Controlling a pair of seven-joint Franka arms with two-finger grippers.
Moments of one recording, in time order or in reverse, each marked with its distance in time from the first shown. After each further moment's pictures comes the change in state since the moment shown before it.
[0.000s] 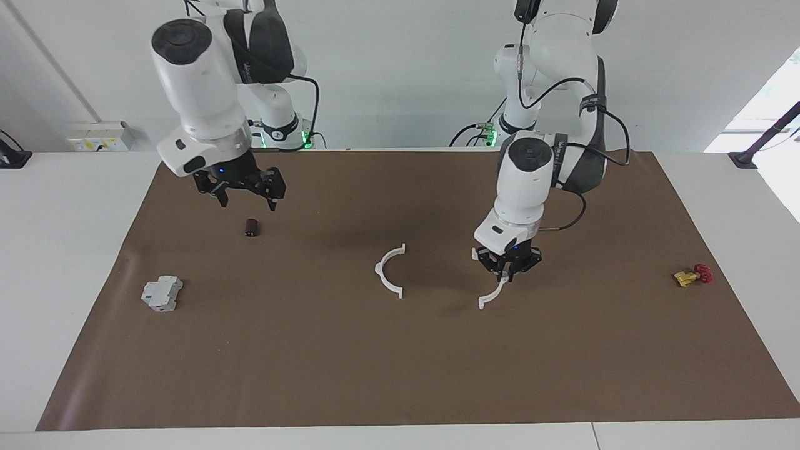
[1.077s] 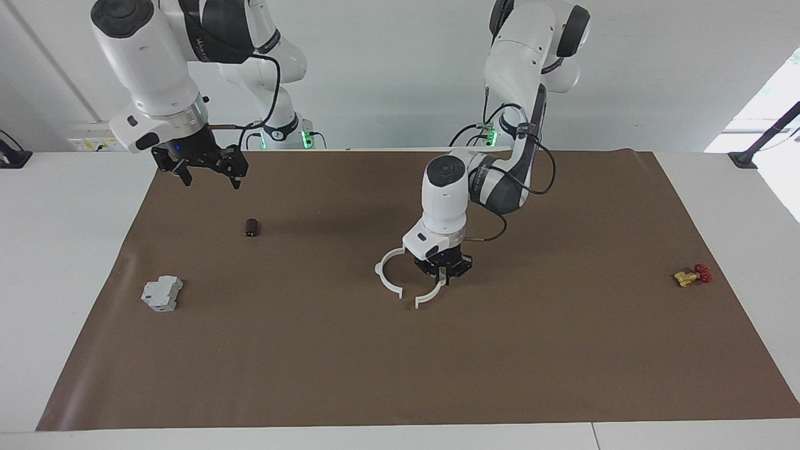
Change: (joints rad) left arm -0.155 0.123 -0.002 0.033 0.003 0.081 -0.082; right arm -0.030 -0.065 -0.042 -0.072 0.008 -0.017 -0.072
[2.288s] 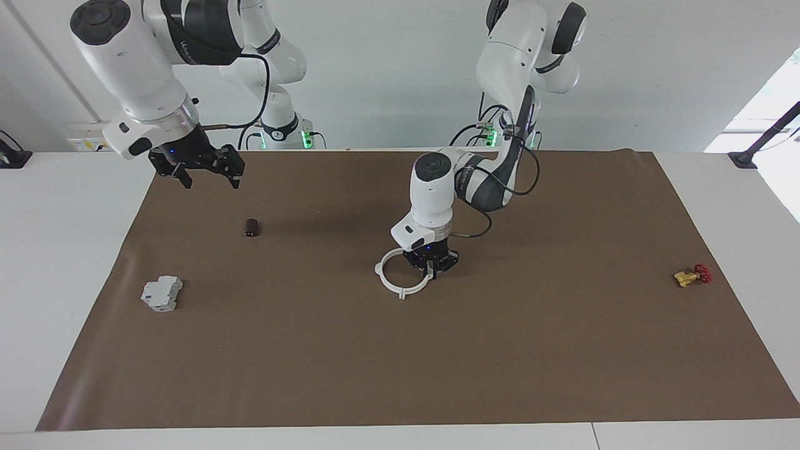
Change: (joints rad) left arm -0.054 -0.023 -0.002 -0.088 -0.002 0.073 -0.007; right arm -0.040 0.001 0.001 -0.012 0.063 -0.002 -0.074
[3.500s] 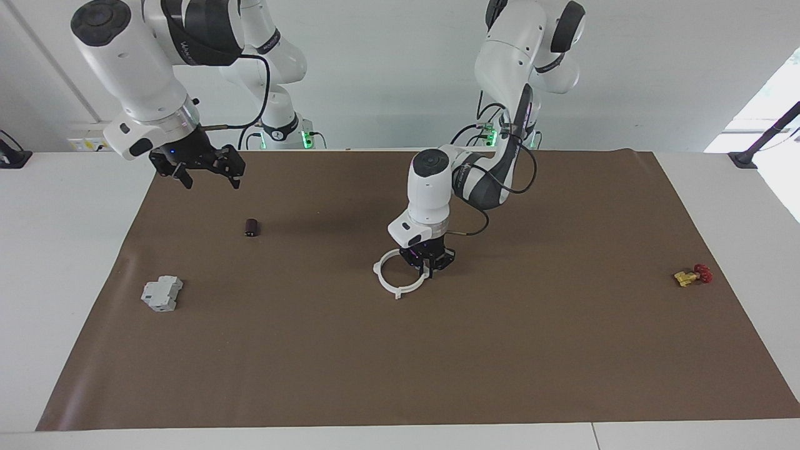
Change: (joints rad) left arm -0.001 -0.002 0.004 -0.007 -0.001 0.035 -0.010; right arm 0.000 0.000 0.000 -0.002 0.001 0.000 0.000
